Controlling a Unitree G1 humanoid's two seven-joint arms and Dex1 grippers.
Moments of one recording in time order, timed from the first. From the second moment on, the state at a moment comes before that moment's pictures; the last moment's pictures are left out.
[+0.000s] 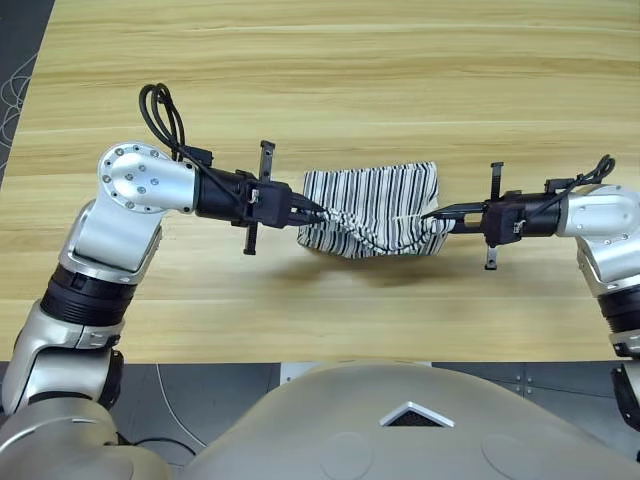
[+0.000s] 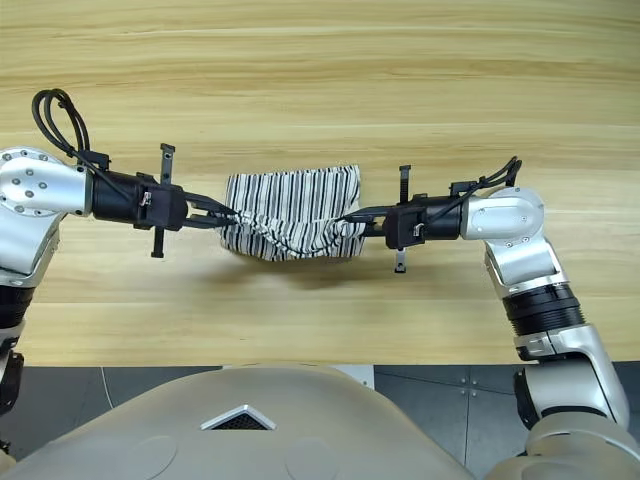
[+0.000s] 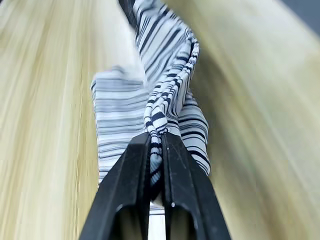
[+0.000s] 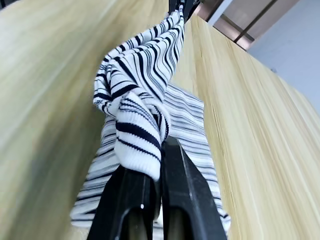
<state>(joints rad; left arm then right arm) -0.26 0.83 -0.32 -0.15 -0.17 -0.03 -1.24 -0.19 -0.74 0.32 0.17 0.20 -0.55 1.17</state>
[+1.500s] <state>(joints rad) -0.60 0.55 -0.28 0.74 0.16 -0.39 -0.82 -0.36 -0.41 0.24 0.63 -0.06 -0.51 0.73</state>
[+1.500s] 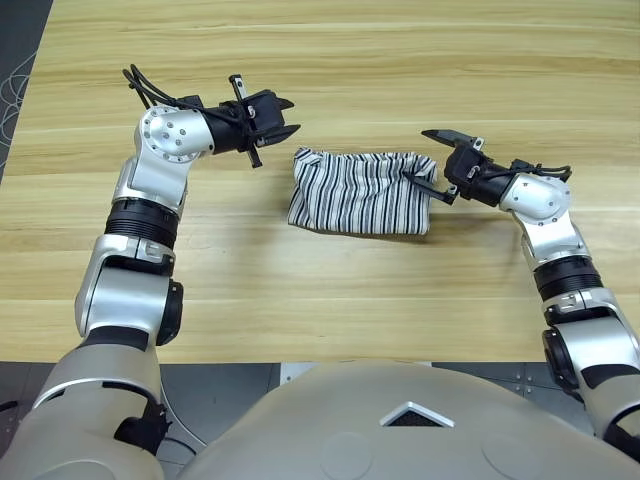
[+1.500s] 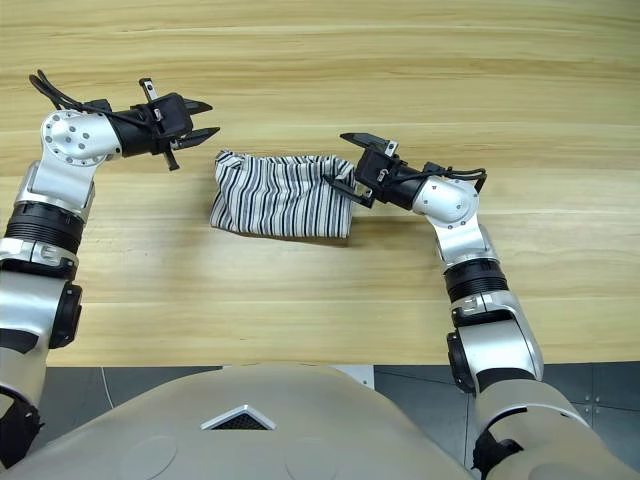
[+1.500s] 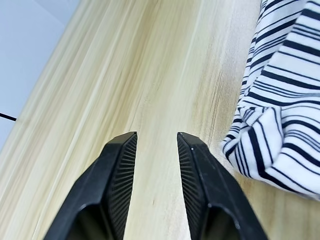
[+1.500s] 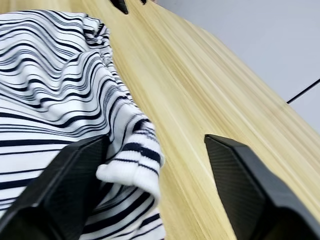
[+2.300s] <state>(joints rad) -0.10 0.70 -0.15 0.06 -0.07 -0.31 -0.91 -0.35 -0.38 0.17 0.39 -0.05 -0.53 0.56</state>
